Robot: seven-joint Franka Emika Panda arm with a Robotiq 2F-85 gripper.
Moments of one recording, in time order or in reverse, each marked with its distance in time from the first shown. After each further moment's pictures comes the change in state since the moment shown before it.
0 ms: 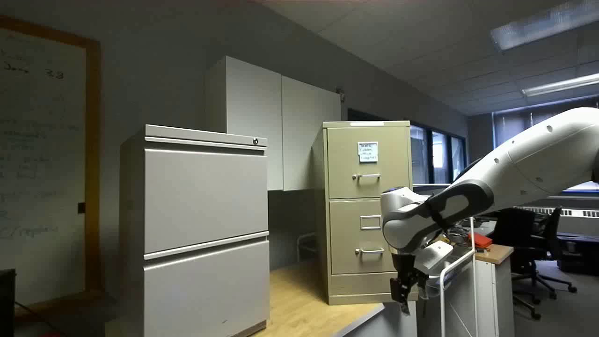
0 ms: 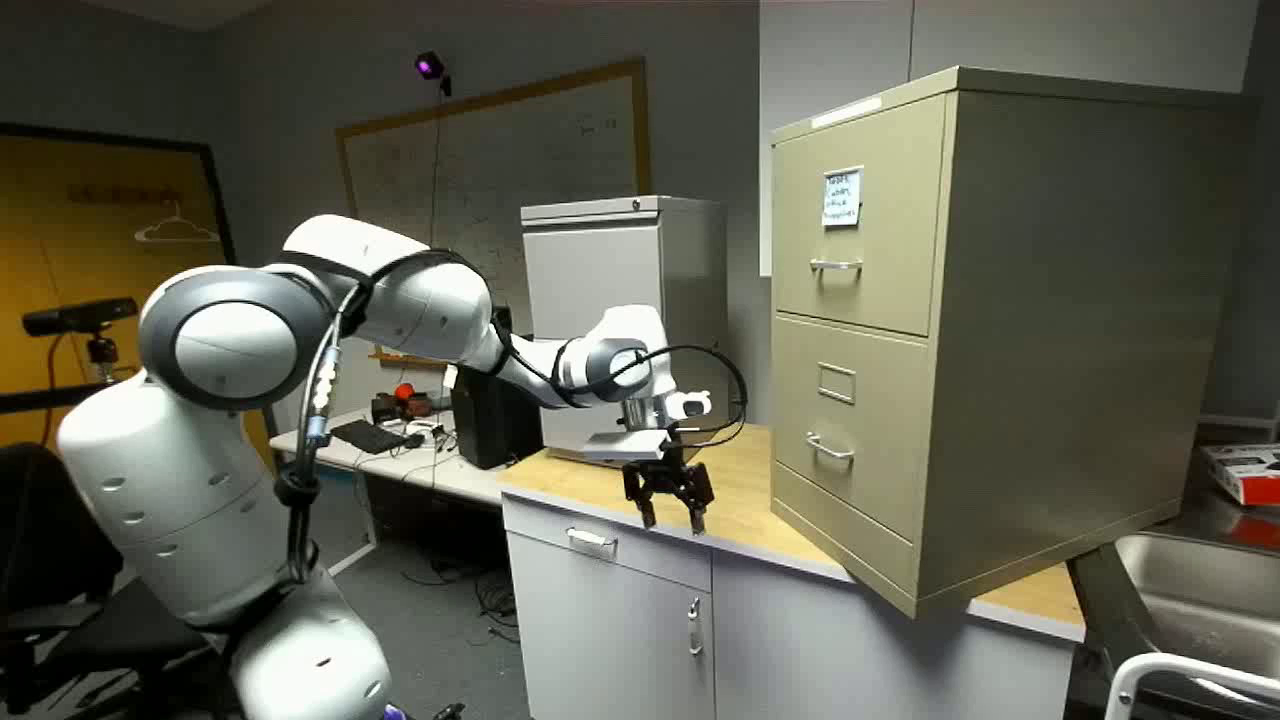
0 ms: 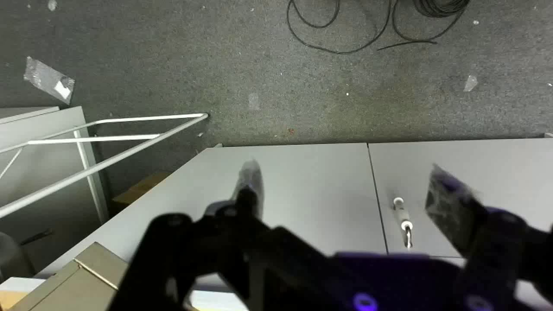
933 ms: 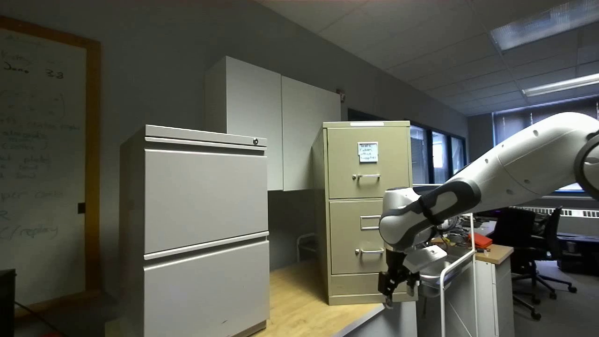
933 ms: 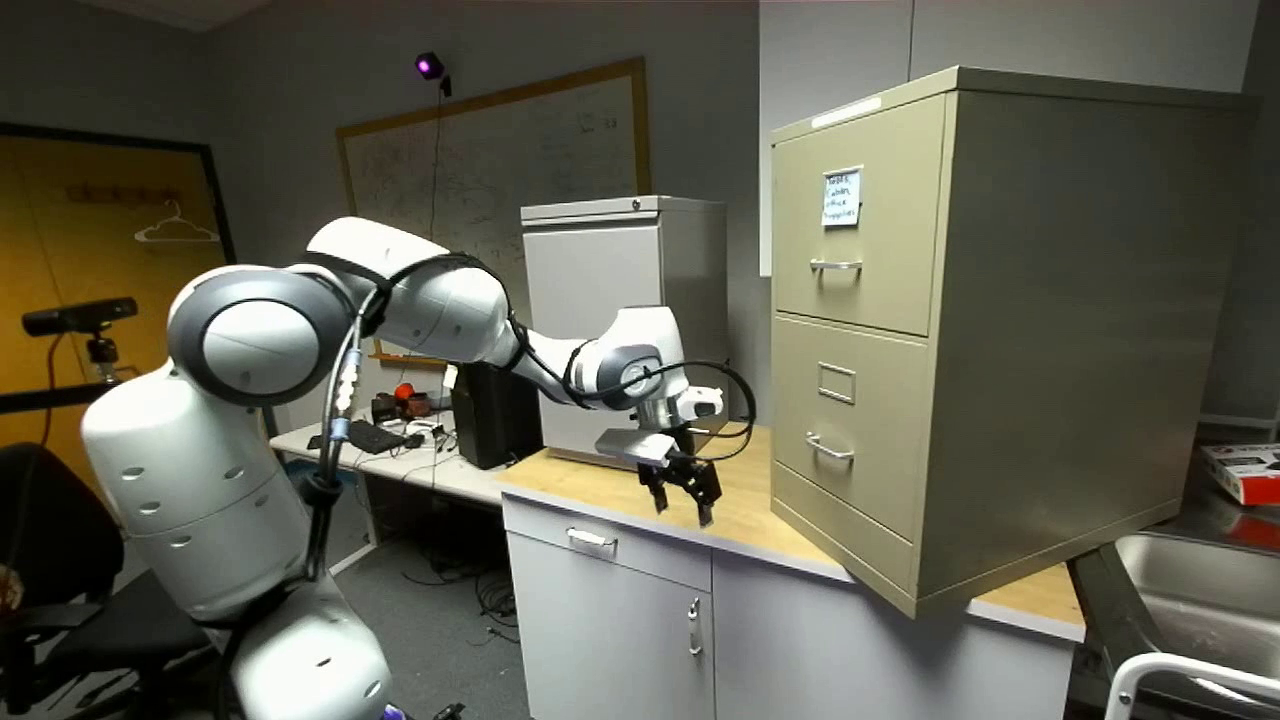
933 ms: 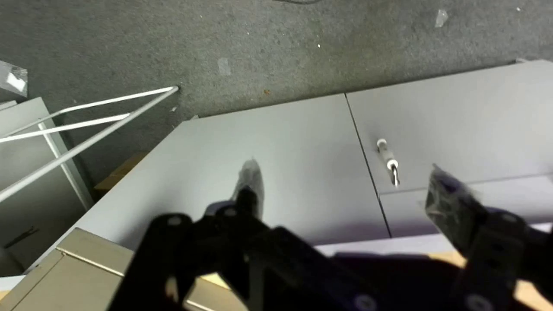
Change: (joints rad) arm 0.001 0.053 -0.021 0.032 0.137 0.129 0.033
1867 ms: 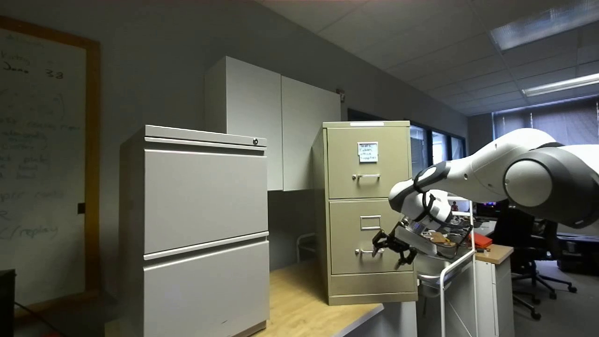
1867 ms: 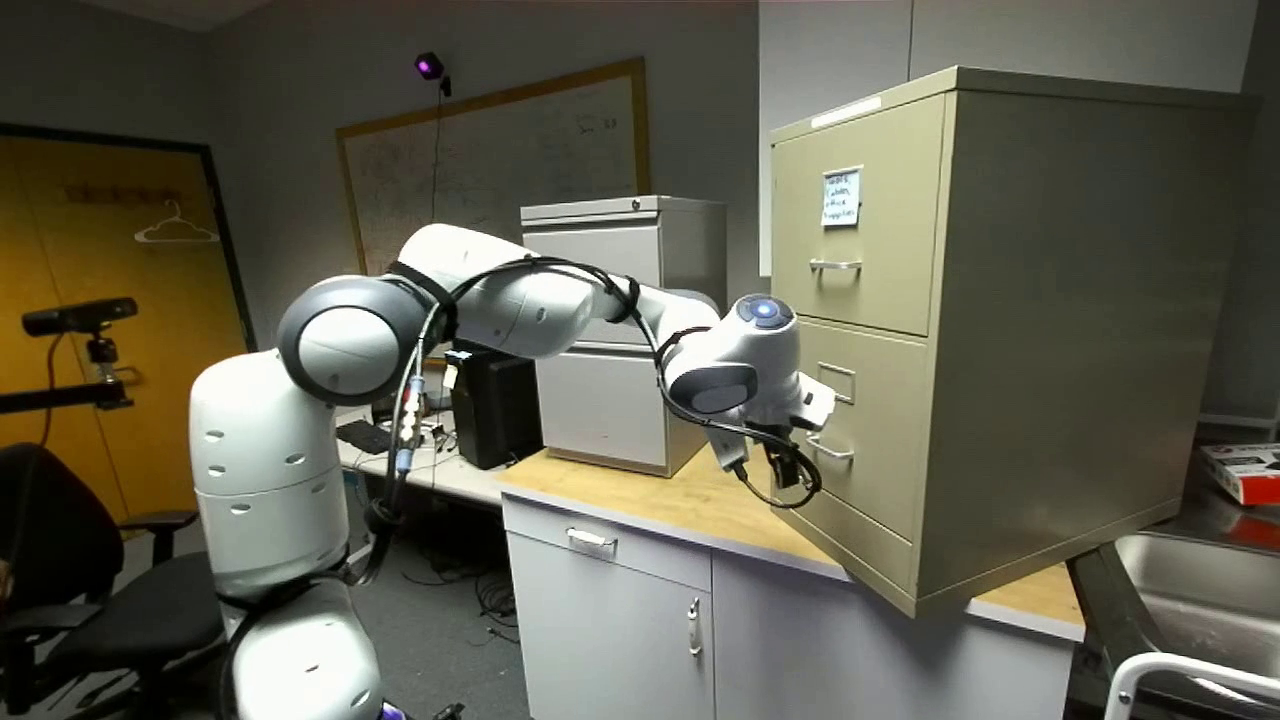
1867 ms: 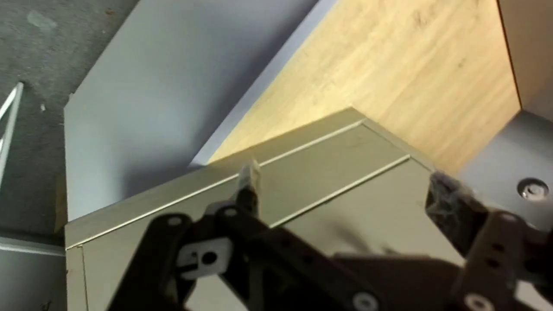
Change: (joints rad) arm -0.090 0.245 -0.143 0.308 0.767 0.145 -0.051
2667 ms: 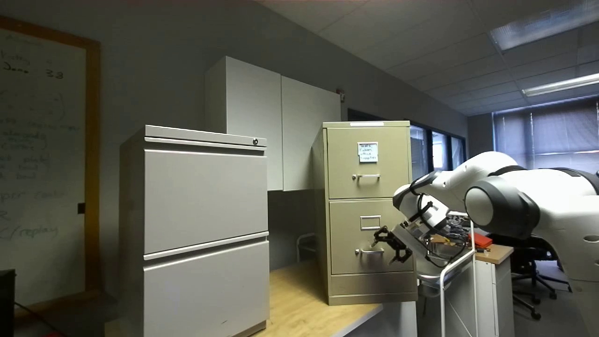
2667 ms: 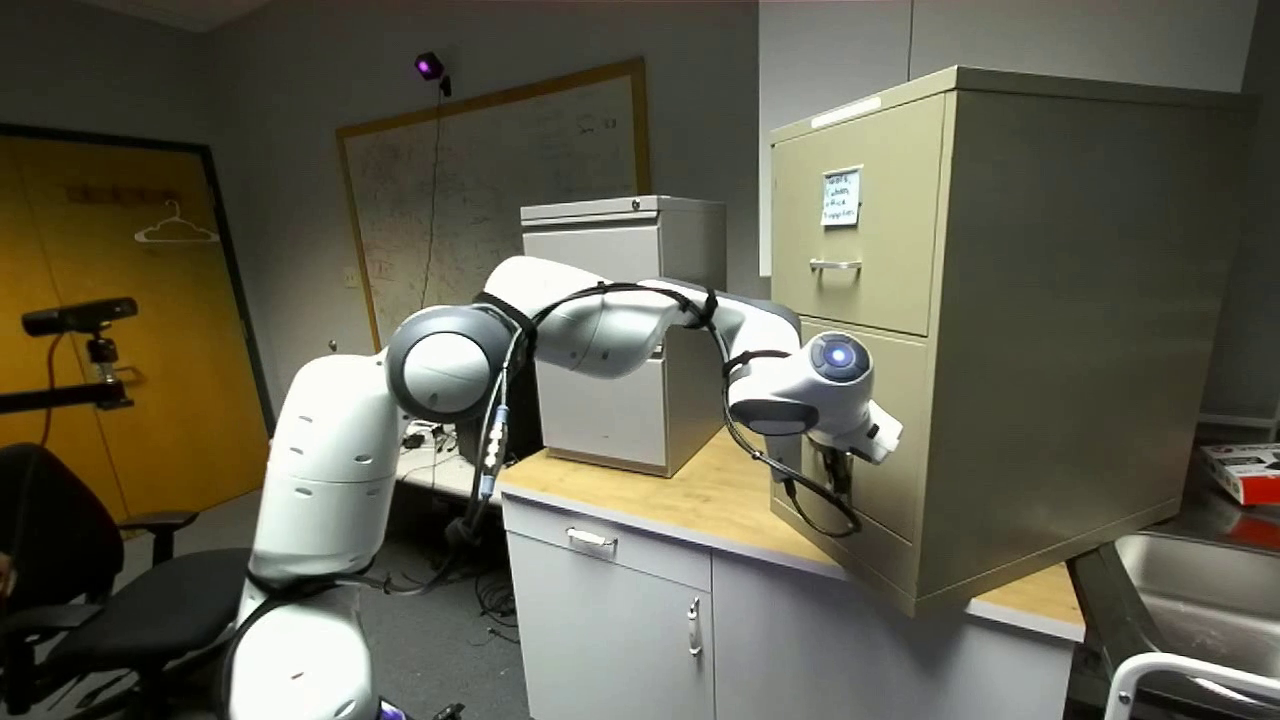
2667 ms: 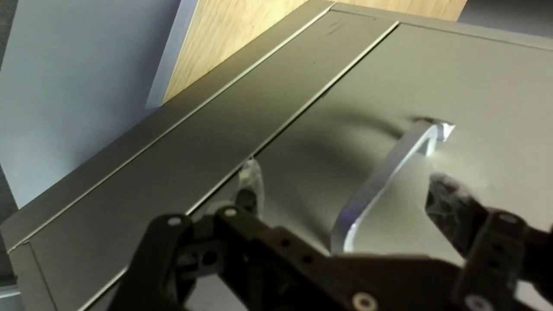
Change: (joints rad) arm -0.104 0.269 0.002 0.273 0.370 -0.019 -0.047
